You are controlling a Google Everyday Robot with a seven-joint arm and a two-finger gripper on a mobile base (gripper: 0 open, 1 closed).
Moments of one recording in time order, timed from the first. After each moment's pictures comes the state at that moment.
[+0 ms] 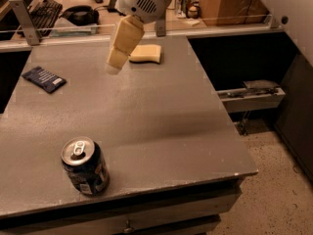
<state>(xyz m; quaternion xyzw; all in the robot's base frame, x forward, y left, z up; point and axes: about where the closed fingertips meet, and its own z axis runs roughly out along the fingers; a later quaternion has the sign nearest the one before) 0.553 0.082 1.015 -0.69 0.64 0.13 0.30</state>
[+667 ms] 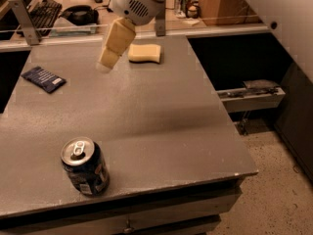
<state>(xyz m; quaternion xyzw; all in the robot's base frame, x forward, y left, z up) 0.565 0.103 1.010 -0.68 0.63 0.15 0.33</state>
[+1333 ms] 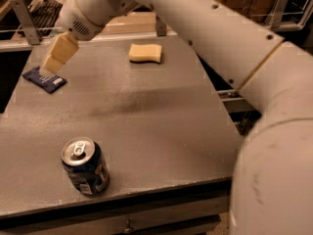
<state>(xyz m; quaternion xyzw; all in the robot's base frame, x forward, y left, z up) 0.610 0.240 0.974 -0.67 0.59 0.23 0.39</state>
